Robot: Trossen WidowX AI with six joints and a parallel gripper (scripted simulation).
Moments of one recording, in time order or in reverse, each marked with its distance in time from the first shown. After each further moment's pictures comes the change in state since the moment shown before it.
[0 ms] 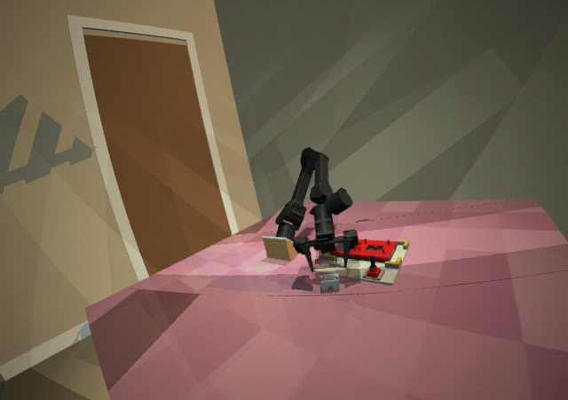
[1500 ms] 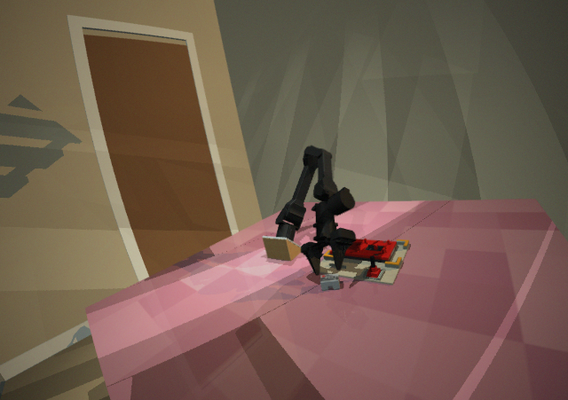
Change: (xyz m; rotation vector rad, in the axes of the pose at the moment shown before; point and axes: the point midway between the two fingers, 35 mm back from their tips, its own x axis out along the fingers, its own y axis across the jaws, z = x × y) arm 0.009 0.001 -0.005 0.768 -0.106 0.119
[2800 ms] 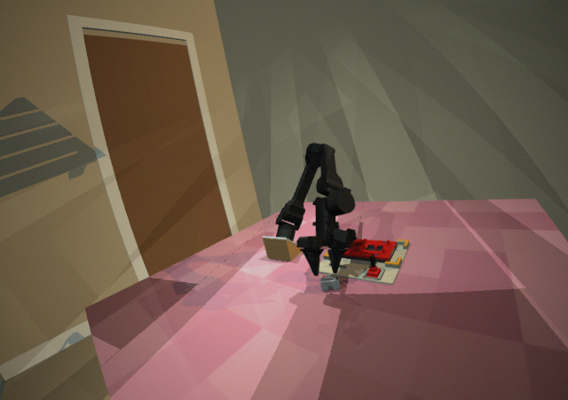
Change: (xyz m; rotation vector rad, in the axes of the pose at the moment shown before) arm 0.005 -0.005 -0.007 1.272 0.022 0.272
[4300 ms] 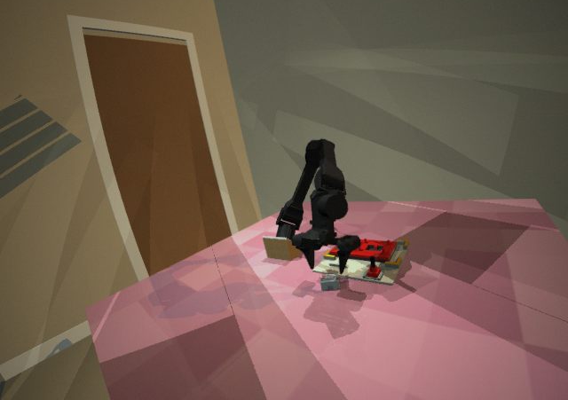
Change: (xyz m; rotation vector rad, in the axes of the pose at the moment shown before) arm -0.008 -0.009 0.004 1.489 0.289 0.125
